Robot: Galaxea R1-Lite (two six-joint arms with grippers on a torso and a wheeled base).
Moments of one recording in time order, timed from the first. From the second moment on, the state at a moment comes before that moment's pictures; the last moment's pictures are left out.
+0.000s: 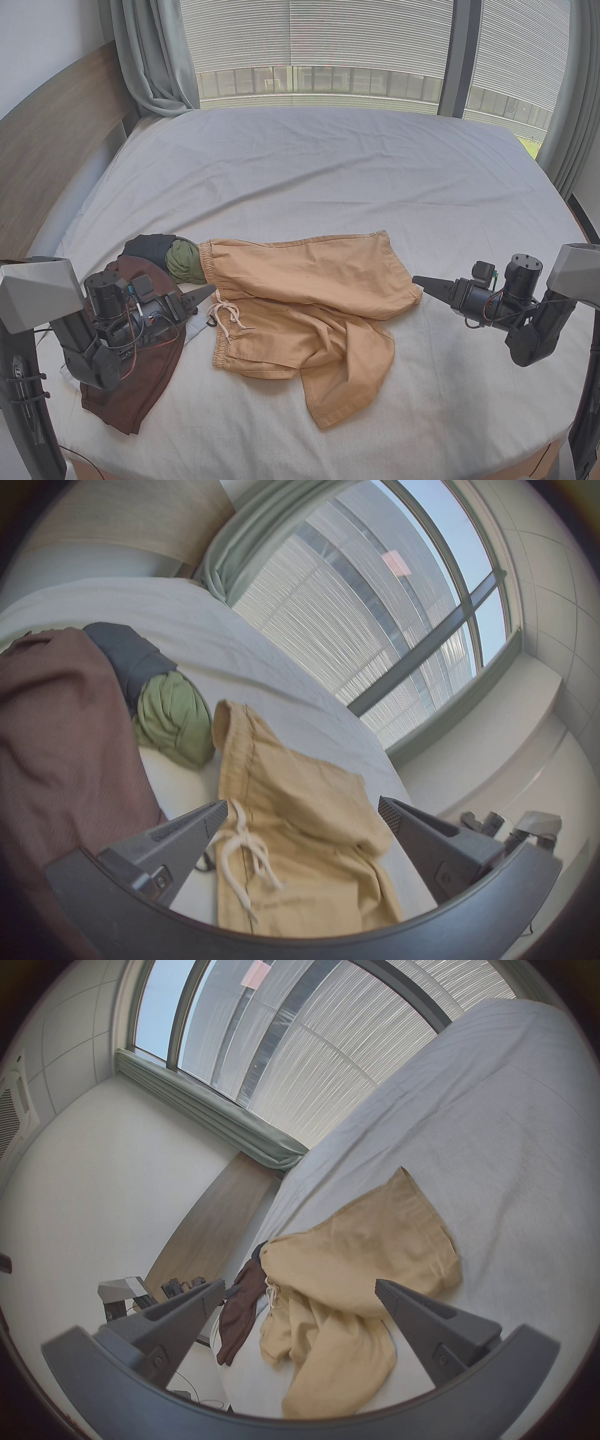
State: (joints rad) left arm -0.07 2.22 -0.56 -1.46 -0.50 -0.50; right arm 0.08 2.23 -0.64 -1.42 0.75 0.61
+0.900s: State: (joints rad) left arm -0.08 2.26 -0.42 -1.54 -0.53 -0.28; right arm 0.12 2.45 -0.66 -1.43 0.74 0.50
